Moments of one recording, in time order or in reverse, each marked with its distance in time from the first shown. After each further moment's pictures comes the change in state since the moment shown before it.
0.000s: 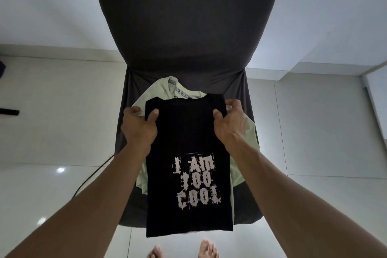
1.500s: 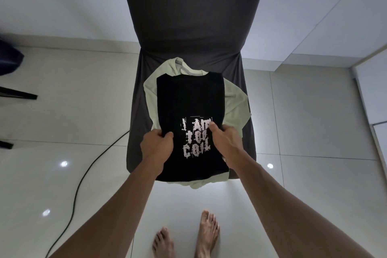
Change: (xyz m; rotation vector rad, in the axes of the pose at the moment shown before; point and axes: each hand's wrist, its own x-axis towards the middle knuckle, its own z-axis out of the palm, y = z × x) left_hand -0.129 -0.065 -0.063 0.158 -0.246 -0.094; right_hand -0.132 0.065 -0.025 0.093 -0.266 0.210
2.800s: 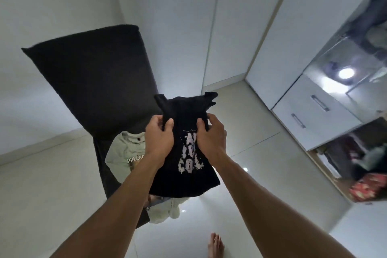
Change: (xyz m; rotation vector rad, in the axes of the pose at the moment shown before) left_hand -0.193 0.224 -0.026 -0.110 -0.307 0.604; right_hand -0.202 -0.122 -0.174 0.267 0.550 -0.301
